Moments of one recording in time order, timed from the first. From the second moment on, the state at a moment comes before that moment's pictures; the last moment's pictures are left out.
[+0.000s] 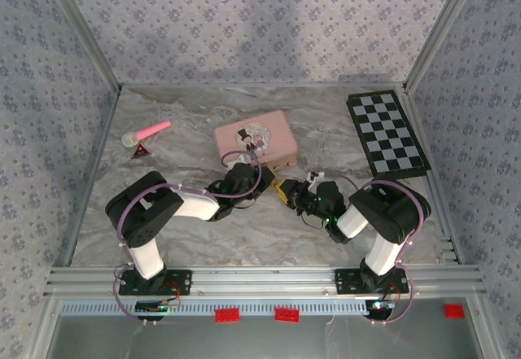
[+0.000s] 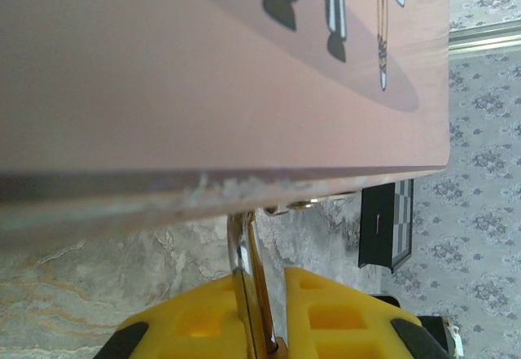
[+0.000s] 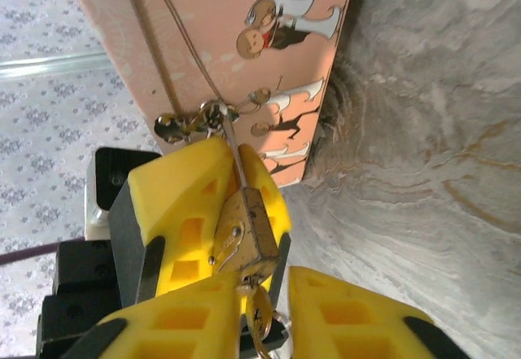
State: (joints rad) left arm -0.87 1.75 0.68 0.64 -0.04 -1.39; right arm 0.62 1.72 0.23 1.27 -0.29 1.57
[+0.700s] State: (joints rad) left arm -0.87 1.75 0.68 0.63 -0.03 -1.38; right arm 0.64 1.68 0.18 1.28 -0.31 1.52
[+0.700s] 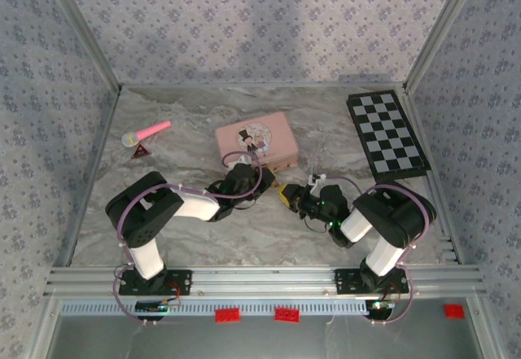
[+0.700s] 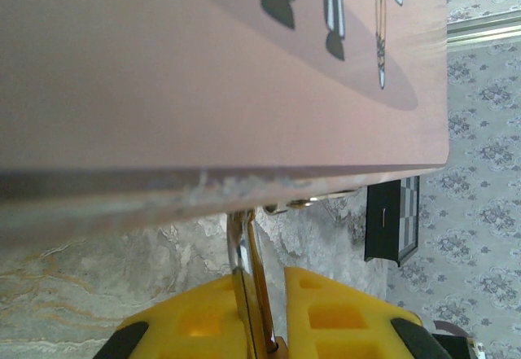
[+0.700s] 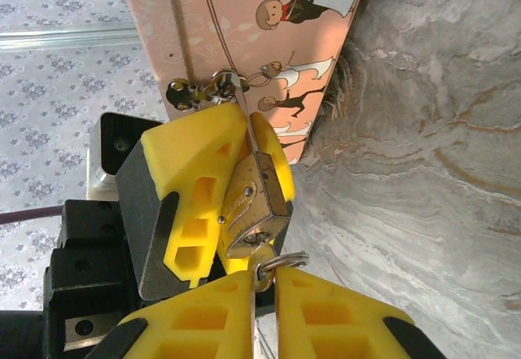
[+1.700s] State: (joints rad) left arm -0.87 1.74 0.68 0.60 -0.04 -1.37; right arm 0.62 1.73 0.21 1.28 -0.35 1.53
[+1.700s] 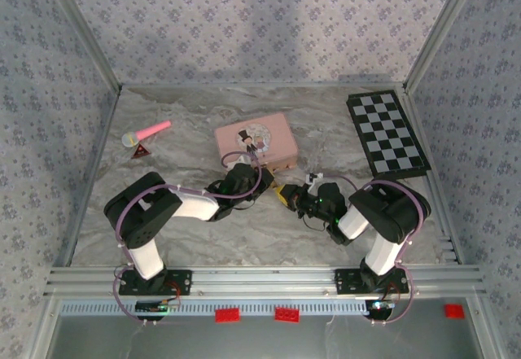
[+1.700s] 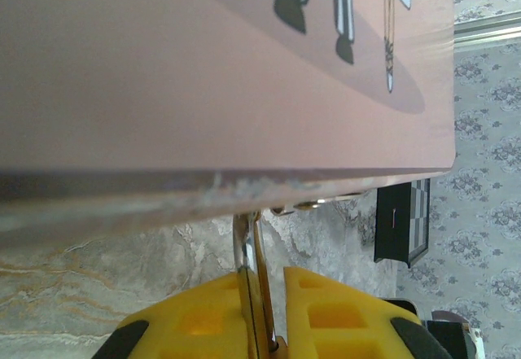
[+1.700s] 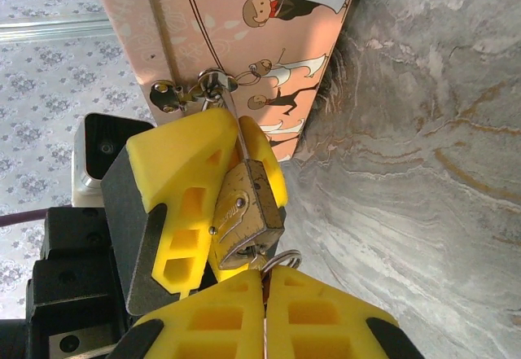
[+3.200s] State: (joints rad) left arm -0.82 1.60 0.60 0.45 0.04 -1.38; right arm 1.13 1.20 0.29 0.44 0.46 -0.02
